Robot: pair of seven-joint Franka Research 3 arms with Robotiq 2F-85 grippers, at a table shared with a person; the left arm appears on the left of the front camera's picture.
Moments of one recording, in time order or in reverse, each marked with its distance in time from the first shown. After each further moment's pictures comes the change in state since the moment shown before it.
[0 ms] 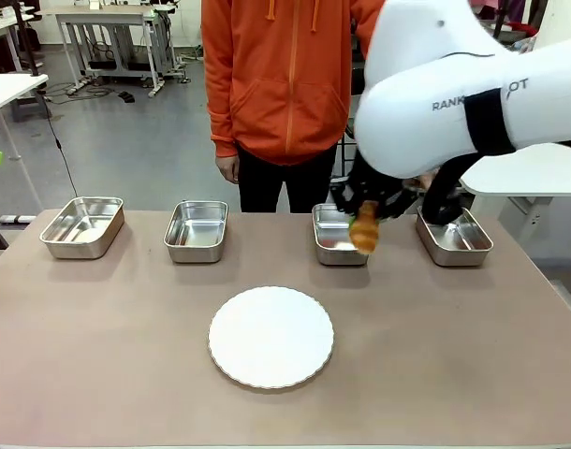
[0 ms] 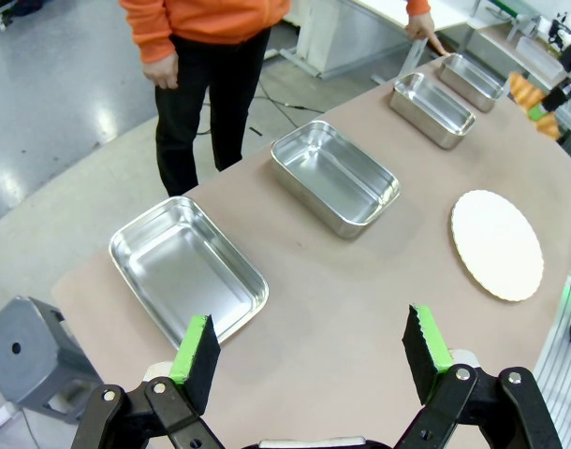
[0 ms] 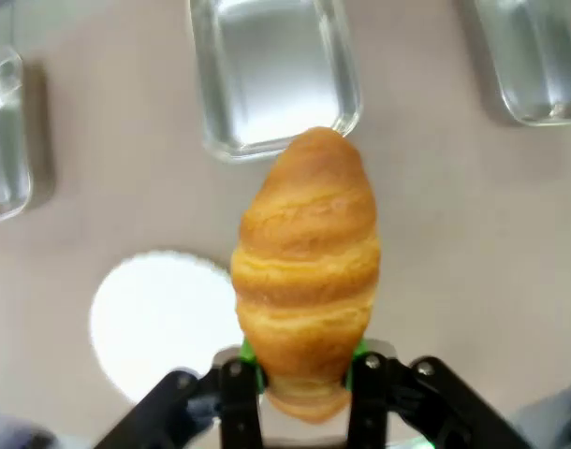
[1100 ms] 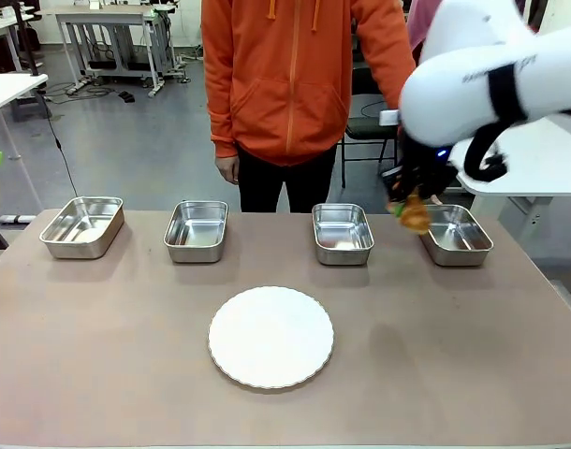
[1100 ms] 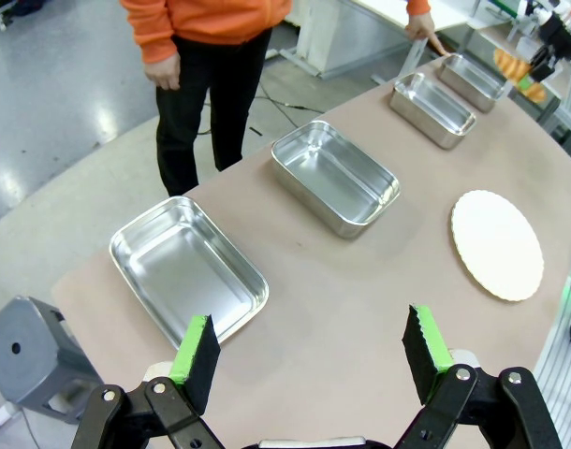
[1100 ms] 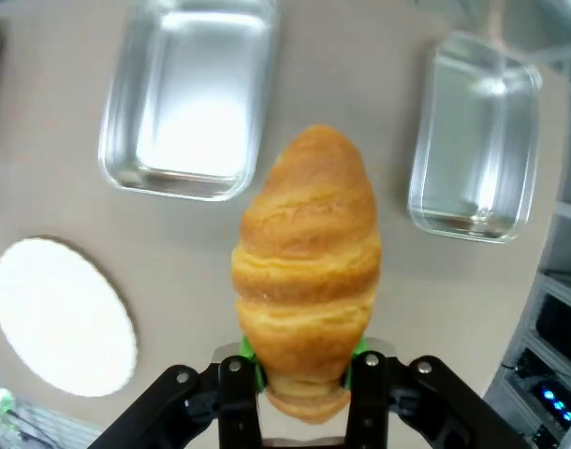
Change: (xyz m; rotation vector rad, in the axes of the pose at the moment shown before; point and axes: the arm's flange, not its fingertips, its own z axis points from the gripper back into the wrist) left arm 0.000 0.000 0.000 0.000 0.000 0.000; right arm 0.076 -0.098 -0.004 -0.035 0.073 0.257
